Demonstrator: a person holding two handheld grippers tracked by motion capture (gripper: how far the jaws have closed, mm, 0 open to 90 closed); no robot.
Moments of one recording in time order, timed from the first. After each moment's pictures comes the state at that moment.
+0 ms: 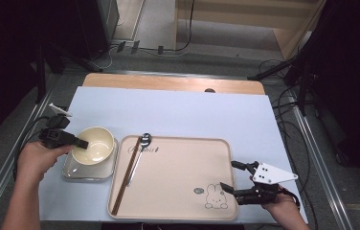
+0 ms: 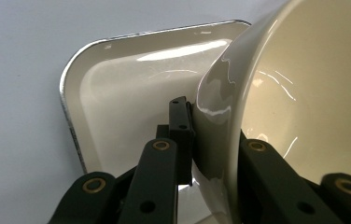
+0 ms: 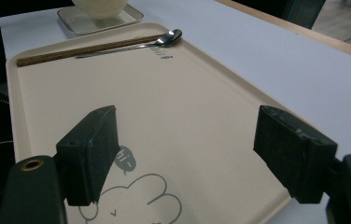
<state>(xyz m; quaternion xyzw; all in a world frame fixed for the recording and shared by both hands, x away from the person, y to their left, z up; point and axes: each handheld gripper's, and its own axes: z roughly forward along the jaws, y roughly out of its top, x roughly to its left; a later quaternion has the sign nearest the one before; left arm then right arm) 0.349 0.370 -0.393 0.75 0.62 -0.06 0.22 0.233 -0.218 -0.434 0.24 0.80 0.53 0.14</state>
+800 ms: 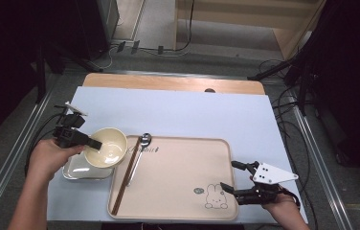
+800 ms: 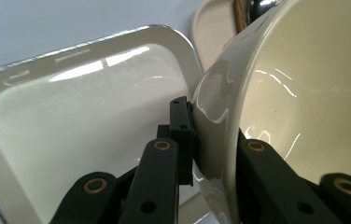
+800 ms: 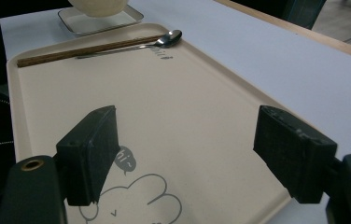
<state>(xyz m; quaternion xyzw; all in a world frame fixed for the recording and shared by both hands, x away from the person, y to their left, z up) 0.347 0.323 -0.378 0.79 0.57 -0.07 0.22 0.233 -0.219 -0.434 0.24 0.80 0.53 0.14</state>
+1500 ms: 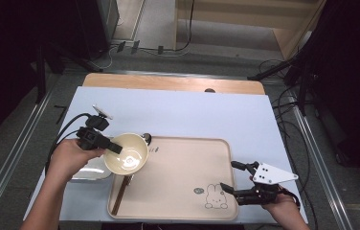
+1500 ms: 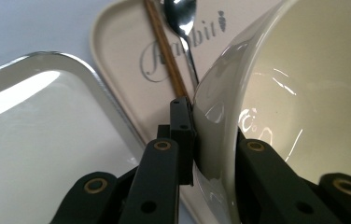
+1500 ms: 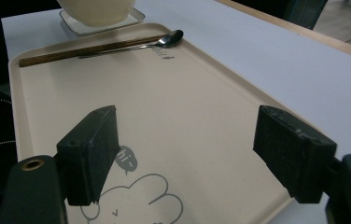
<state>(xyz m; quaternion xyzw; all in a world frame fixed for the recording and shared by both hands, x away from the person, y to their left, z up) 0.343 0.257 -0.372 0.83 0.50 -0.09 0.21 0.232 -0.219 -0.434 0.24 0.80 0.53 0.14</state>
